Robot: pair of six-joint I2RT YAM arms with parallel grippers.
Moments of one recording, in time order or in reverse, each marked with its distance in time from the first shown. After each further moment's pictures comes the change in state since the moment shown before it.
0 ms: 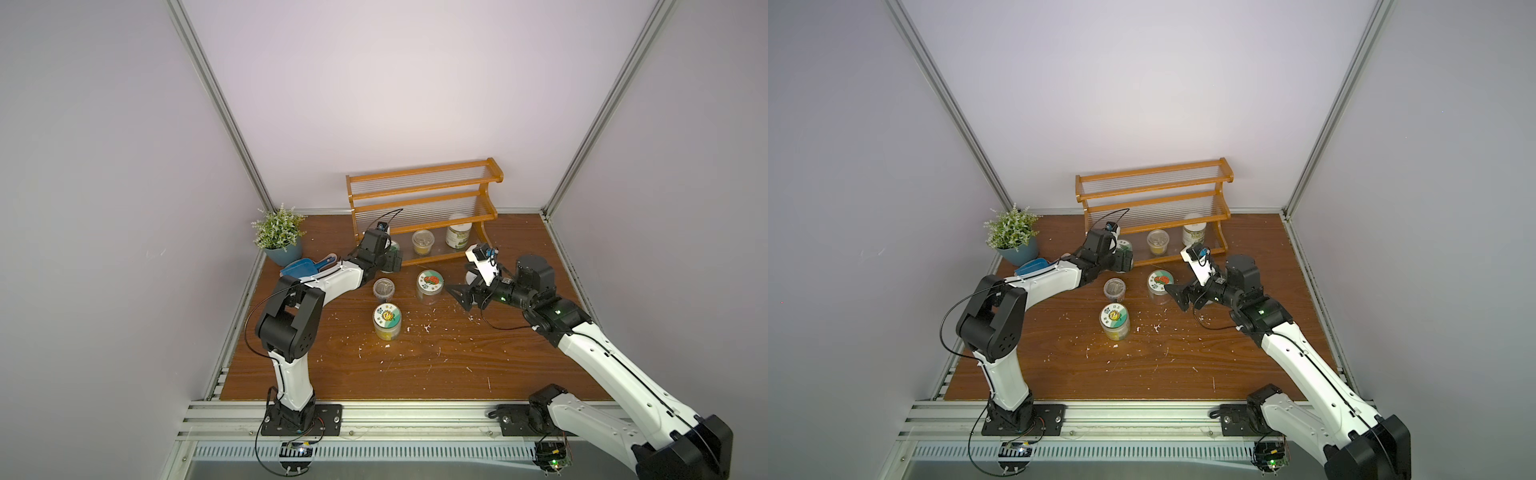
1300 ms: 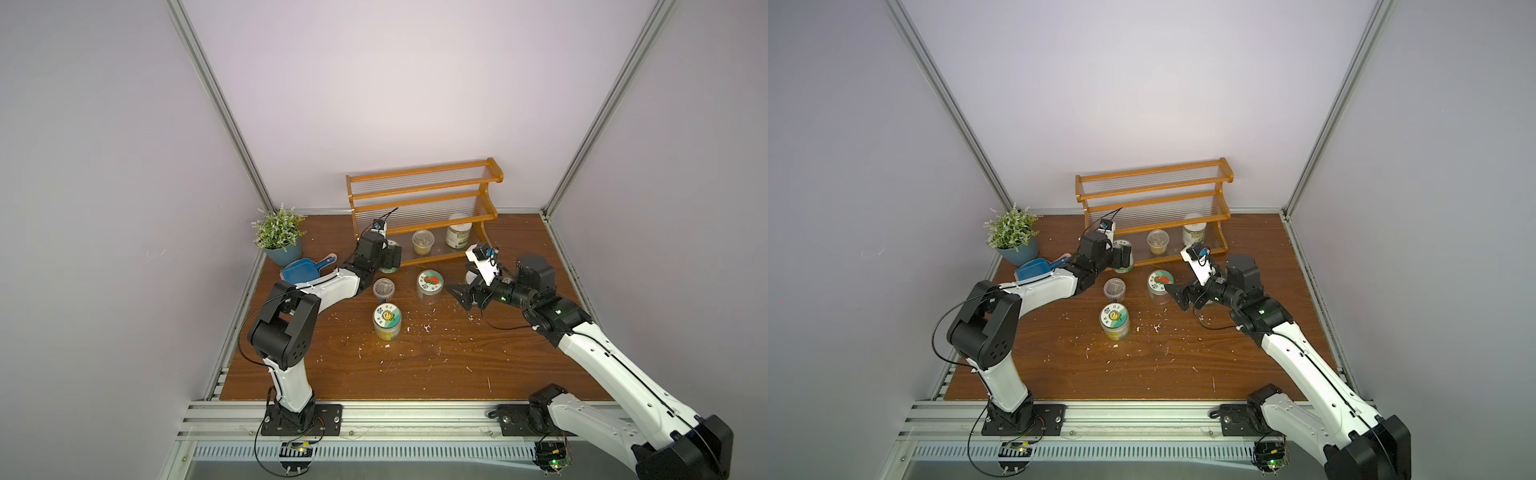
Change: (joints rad) left arm -0.009 -0.078 -0.132 0.232 -0.057 0.003; right arm 0.000 0.000 0.004 -0.005 0.005 -0.007
